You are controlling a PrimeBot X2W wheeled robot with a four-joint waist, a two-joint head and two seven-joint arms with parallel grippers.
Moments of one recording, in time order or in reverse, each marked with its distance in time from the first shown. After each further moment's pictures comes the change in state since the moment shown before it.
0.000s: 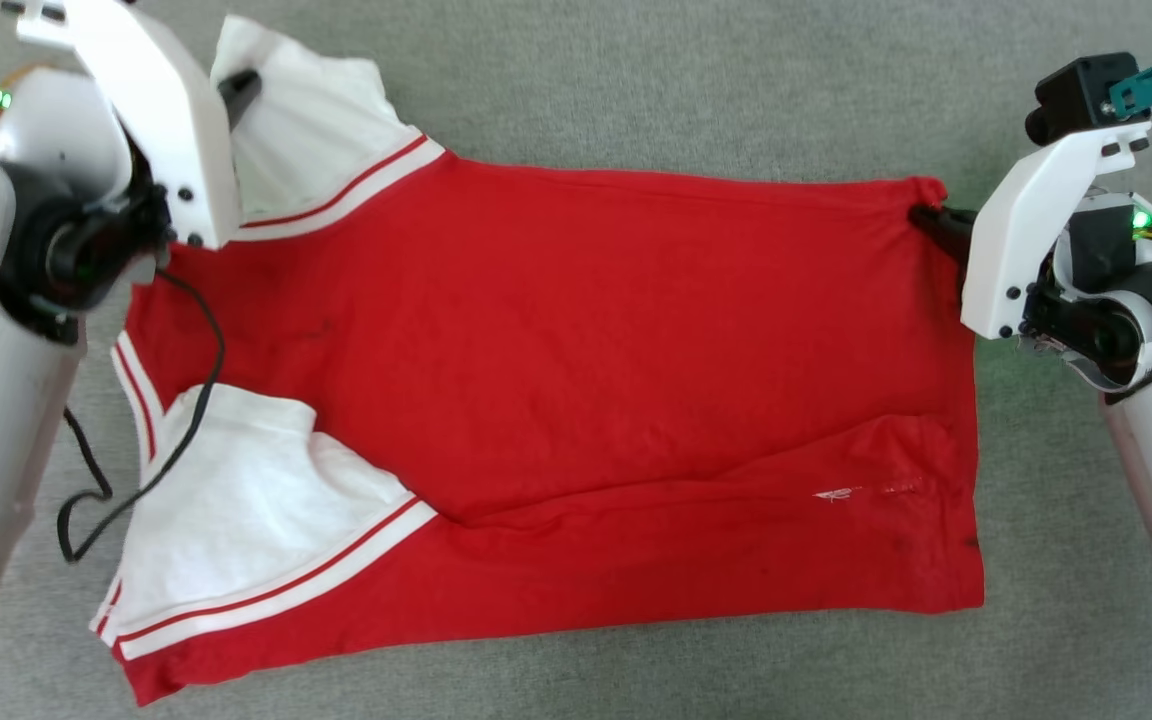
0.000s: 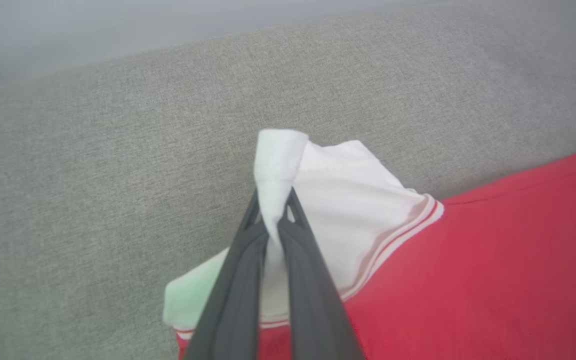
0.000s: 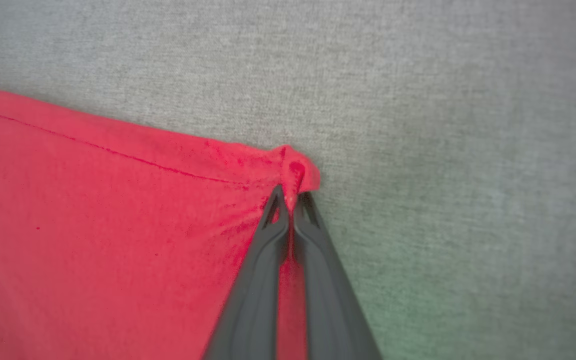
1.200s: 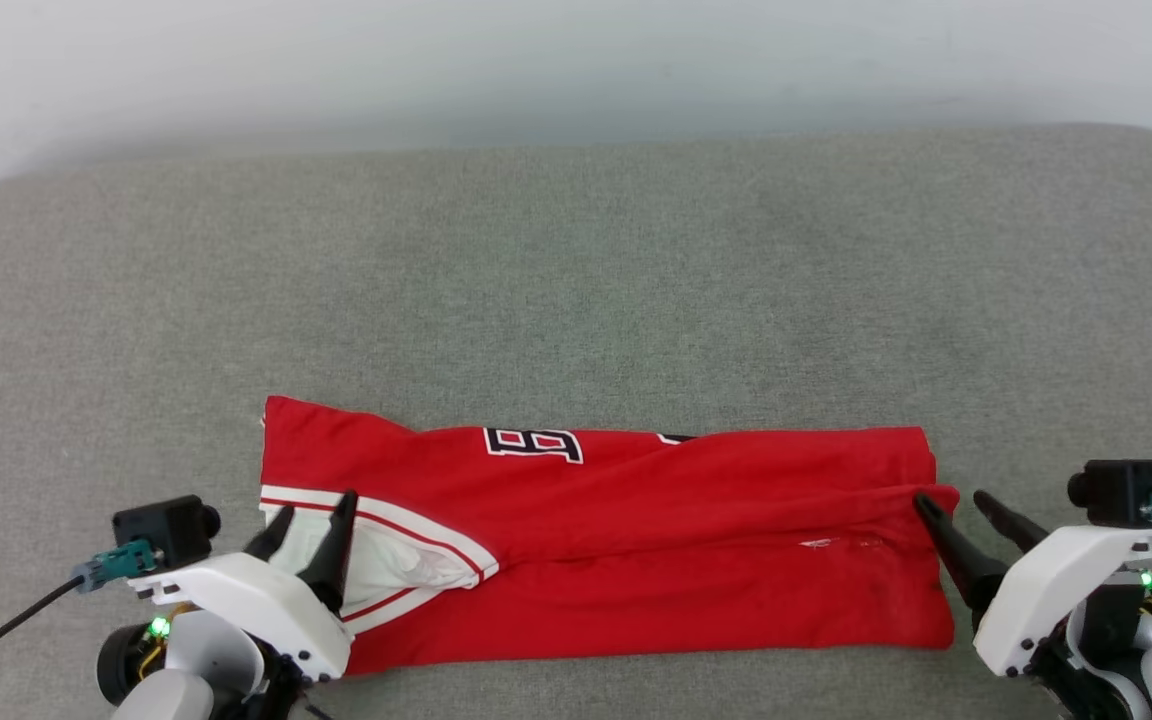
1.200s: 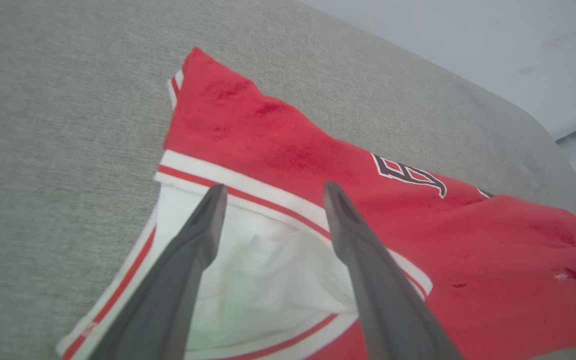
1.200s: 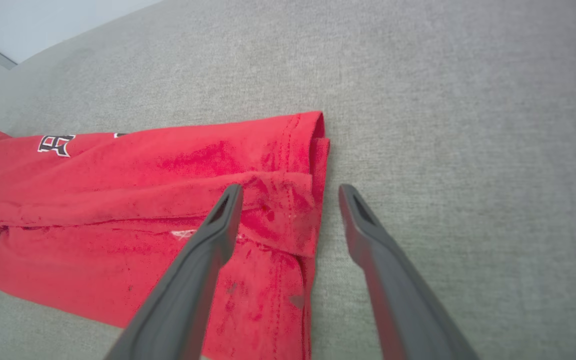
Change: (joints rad) left arm 0.838 -0.152 0.107 -0.112 -0.084 0.106 -0.624; right arm 0.690 0.035 -0.184 -0.290 -0.054 0.000 -0.344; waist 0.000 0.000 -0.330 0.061
